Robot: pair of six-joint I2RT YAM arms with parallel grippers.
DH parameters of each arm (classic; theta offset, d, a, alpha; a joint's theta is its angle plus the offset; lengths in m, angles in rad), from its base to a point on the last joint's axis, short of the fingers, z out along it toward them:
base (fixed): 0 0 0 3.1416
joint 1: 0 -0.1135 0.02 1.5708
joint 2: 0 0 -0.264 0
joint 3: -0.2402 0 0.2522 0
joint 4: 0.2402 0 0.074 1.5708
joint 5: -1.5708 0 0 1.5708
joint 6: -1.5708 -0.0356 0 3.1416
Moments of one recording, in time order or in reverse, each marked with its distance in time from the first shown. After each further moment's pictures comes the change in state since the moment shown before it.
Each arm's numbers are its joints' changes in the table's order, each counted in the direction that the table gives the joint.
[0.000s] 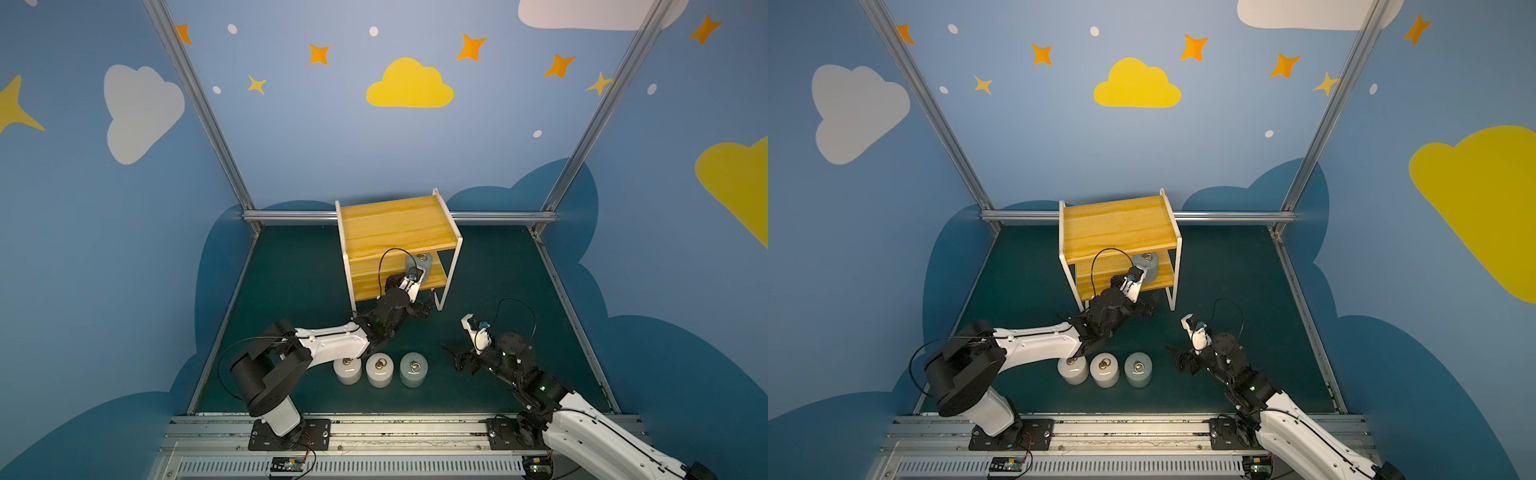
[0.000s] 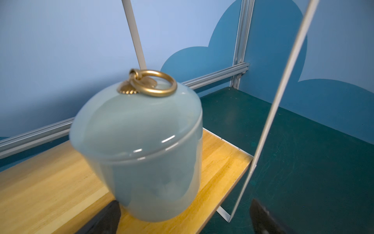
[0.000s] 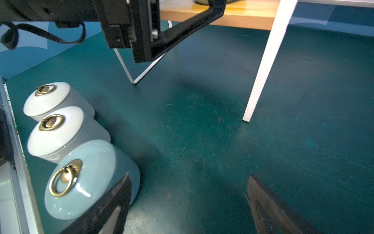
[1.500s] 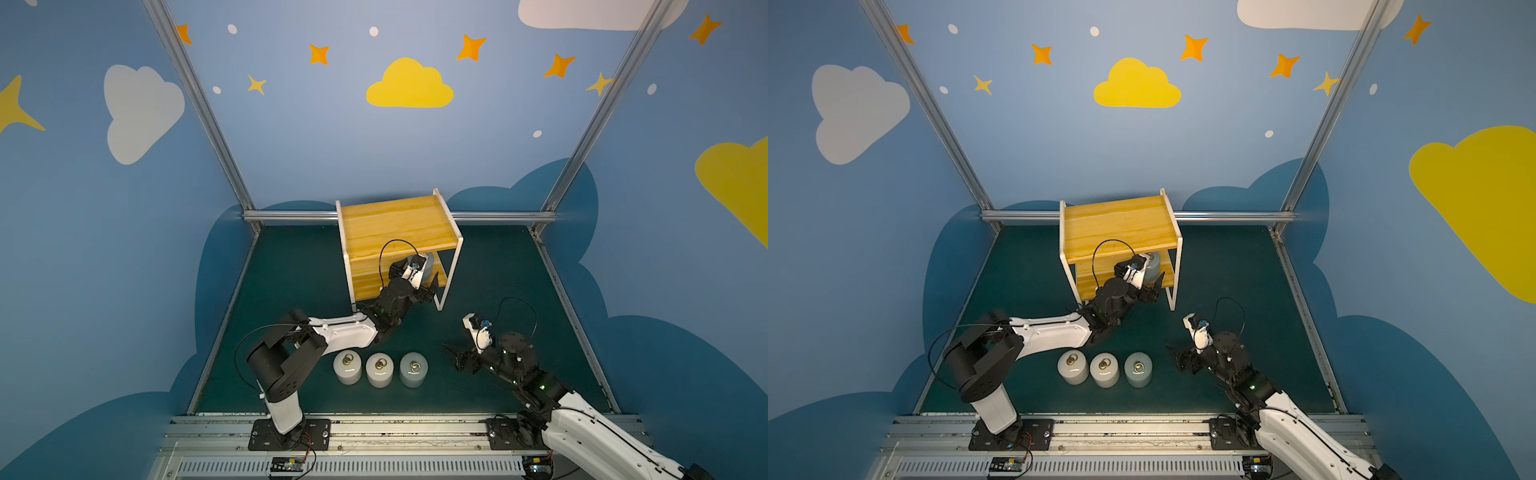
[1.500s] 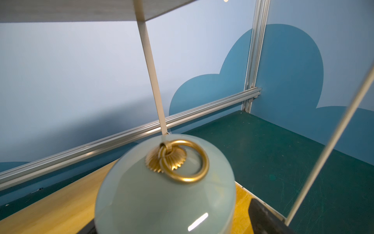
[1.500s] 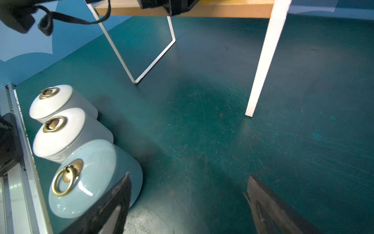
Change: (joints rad) left arm -0.041 0.103 -0.108 -0.116 0.015 -0.052; right arm 0.041 0.011 0.009 -0.007 0.054 -0.029
